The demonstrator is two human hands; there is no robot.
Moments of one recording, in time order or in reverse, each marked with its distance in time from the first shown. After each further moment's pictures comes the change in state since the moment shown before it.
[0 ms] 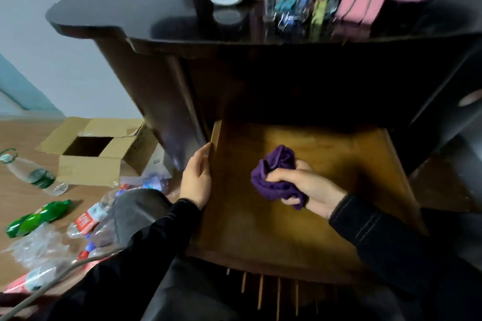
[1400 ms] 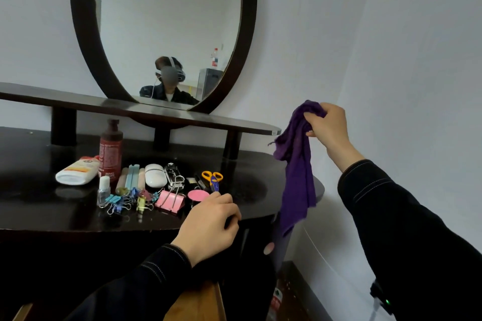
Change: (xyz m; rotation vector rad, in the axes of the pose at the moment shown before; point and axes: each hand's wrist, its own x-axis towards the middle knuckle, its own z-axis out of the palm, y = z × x) left_hand -0.006 0.371 0.137 0.238 -0.128 1.133; right_hand -0.204 -0.384 -0.220 -0.620 1.222 -0.955
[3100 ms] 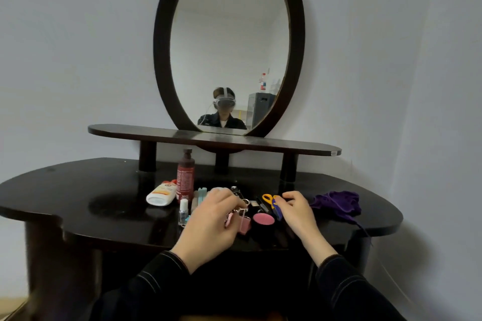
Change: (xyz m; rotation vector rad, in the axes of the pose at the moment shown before) left_hand -0.036 -0.056 -0.100 0.050 0.233 -0.030; right_hand -0.130 0.077 0.179 -0.060 -0.391 0.207
